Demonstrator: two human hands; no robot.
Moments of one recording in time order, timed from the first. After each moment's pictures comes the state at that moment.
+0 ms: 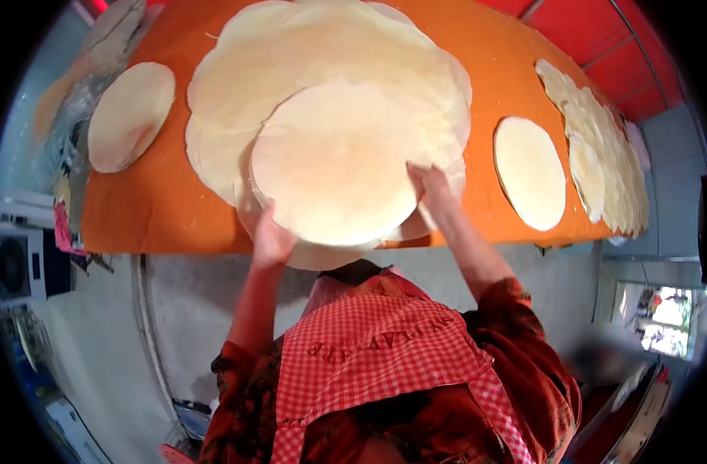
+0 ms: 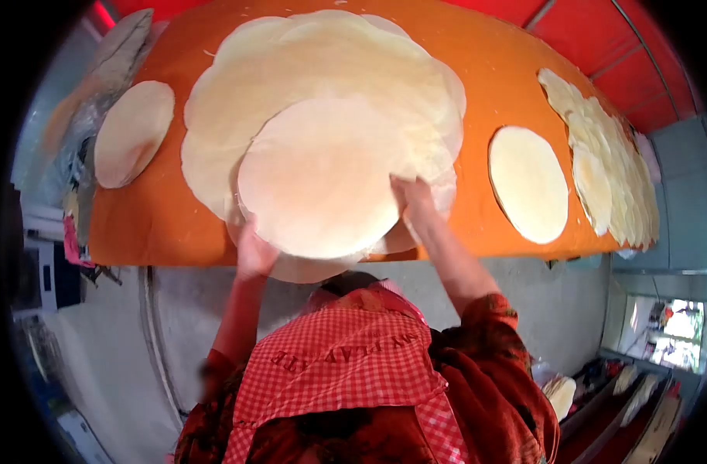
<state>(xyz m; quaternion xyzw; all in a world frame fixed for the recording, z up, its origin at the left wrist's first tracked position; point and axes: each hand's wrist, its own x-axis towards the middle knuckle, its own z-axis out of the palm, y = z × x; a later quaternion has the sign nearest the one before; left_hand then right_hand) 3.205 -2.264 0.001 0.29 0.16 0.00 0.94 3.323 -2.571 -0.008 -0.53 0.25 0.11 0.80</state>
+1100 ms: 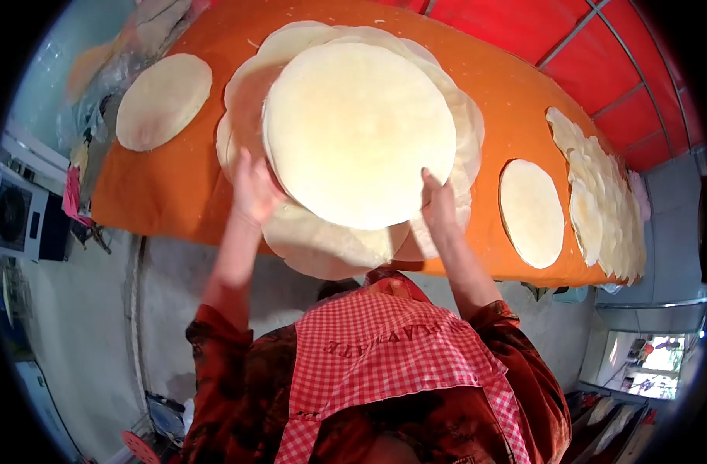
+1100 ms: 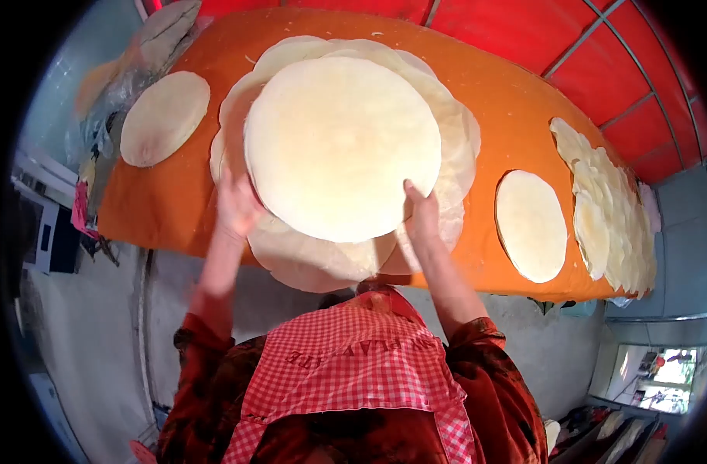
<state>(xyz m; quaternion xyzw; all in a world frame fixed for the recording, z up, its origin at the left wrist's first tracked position) 3.256 -2.198 0.090 0.23 0.00 -0.09 0.97 3.320 -2.529 0.064 -0.49 0.10 0.04 0.87</state>
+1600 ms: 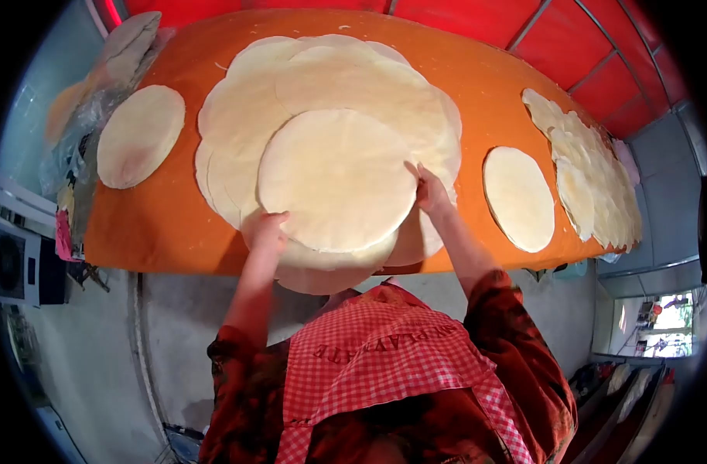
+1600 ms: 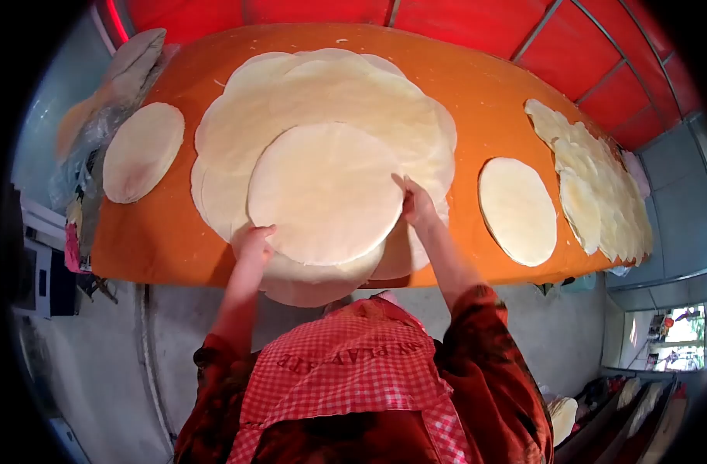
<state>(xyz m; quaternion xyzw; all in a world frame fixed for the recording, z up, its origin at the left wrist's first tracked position) 3.270 -2.223 -0.037 0.47 0.33 -0.05 0.81 3.376 -2.597 -0.004 -0.41 0.16 0.22 0.87</state>
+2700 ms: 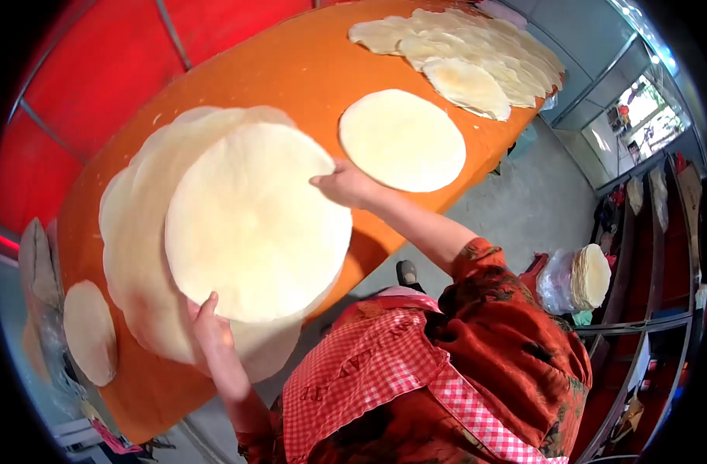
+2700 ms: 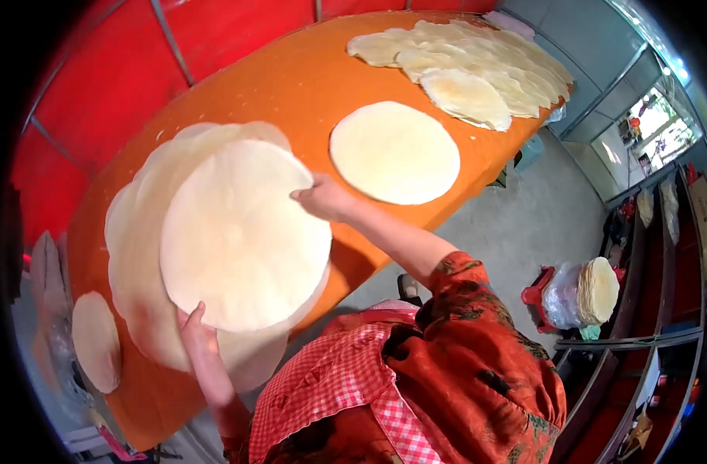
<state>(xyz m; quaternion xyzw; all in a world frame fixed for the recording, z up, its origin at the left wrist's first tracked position) 3.291 -2.353 0.090 0.54 0.10 -0.04 0.84 3.343 -2.707 0.087 -0.68 0.06 0.00 0.73</state>
